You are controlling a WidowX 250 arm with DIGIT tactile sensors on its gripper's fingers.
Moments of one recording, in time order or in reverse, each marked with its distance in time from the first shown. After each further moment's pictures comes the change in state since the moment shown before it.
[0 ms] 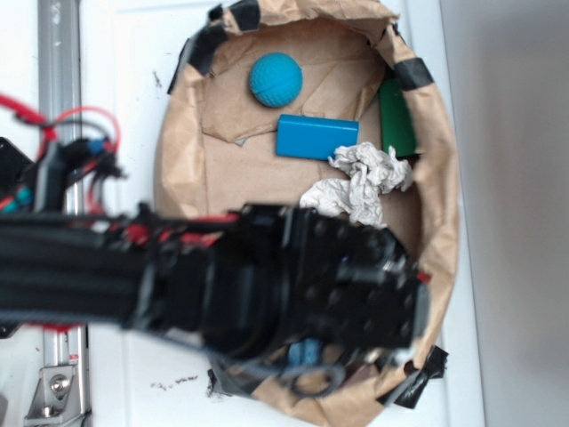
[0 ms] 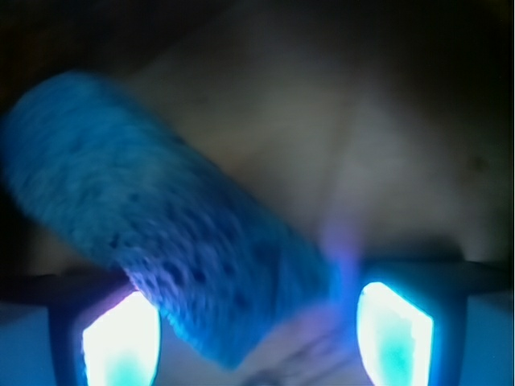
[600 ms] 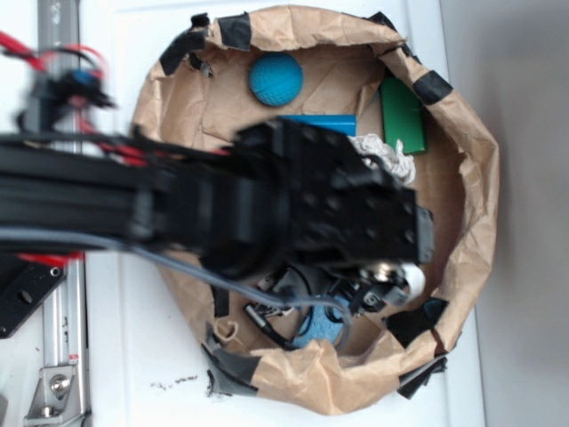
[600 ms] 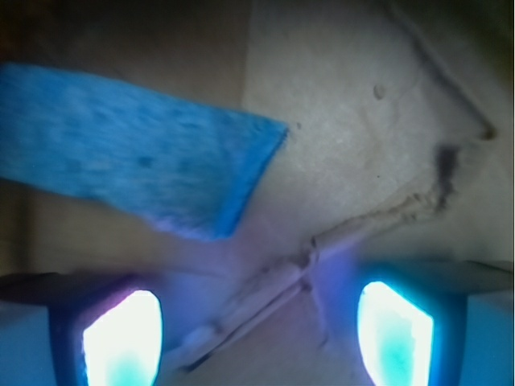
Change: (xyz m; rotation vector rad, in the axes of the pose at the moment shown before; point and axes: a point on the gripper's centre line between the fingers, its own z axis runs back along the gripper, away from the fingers) arm -0.022 0.012 0.013 -0.021 -0.087 0.080
